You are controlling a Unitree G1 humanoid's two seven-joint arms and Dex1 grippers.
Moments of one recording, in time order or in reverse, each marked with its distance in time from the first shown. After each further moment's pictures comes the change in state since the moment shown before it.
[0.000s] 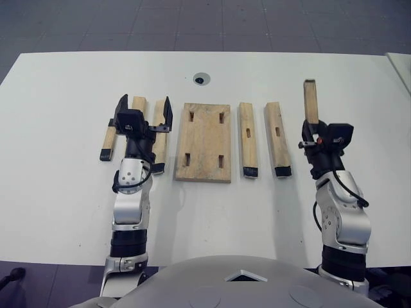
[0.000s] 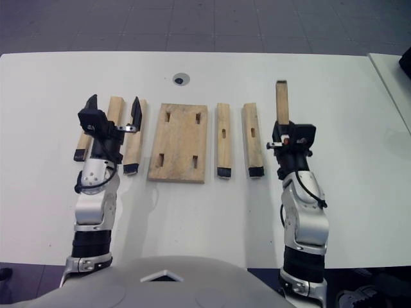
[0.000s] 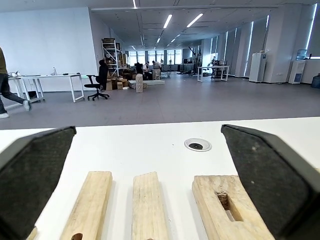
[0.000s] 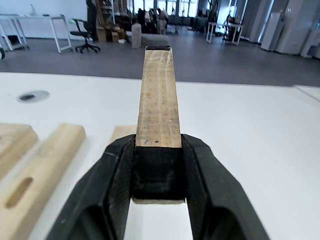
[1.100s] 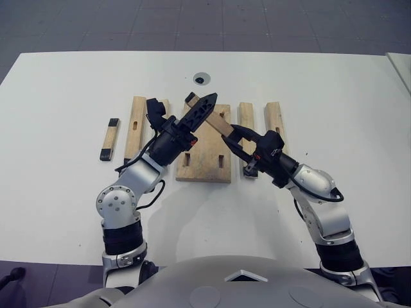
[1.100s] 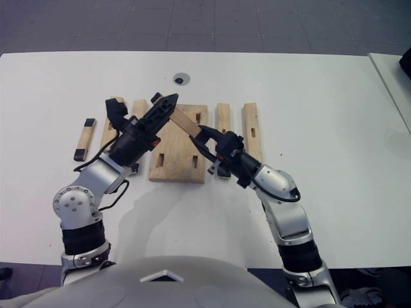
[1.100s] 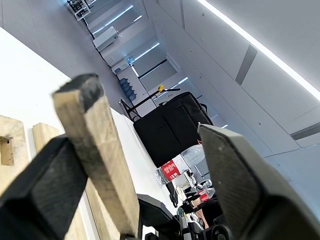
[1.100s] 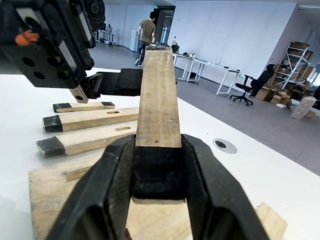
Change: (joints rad) left arm -0.057 -0.043 0.111 -0.202 -1.187 0.769 0.000; right arm -0.047 -0.164 0.352 0.036 0.007 -0.296 0.465
